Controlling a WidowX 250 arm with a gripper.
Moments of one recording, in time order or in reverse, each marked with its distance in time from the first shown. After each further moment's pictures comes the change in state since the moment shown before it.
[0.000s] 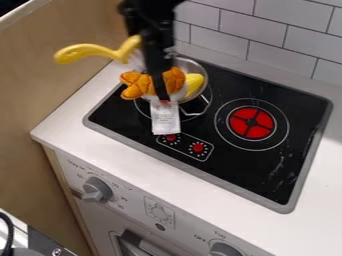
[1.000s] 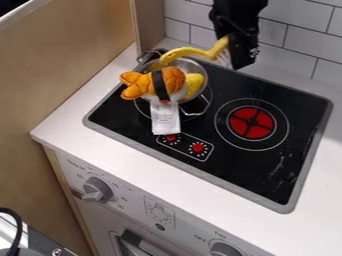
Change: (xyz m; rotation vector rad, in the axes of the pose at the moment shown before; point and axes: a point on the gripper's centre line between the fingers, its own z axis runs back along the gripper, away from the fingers) arm 0.092 0.022 -0.048 -0.007 -0.188 -0.093
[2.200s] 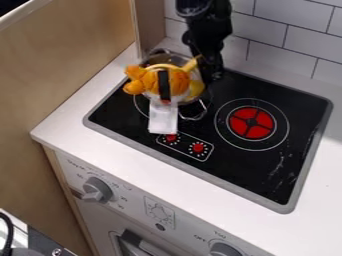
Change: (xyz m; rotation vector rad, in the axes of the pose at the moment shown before) arm -0.038 0.026 -0.028 0.077 -0.020 -0.075
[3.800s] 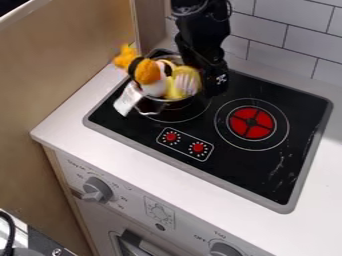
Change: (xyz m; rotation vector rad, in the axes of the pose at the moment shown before) arm -0.003 -0.032 0.019 -0.076 0.039 0.150
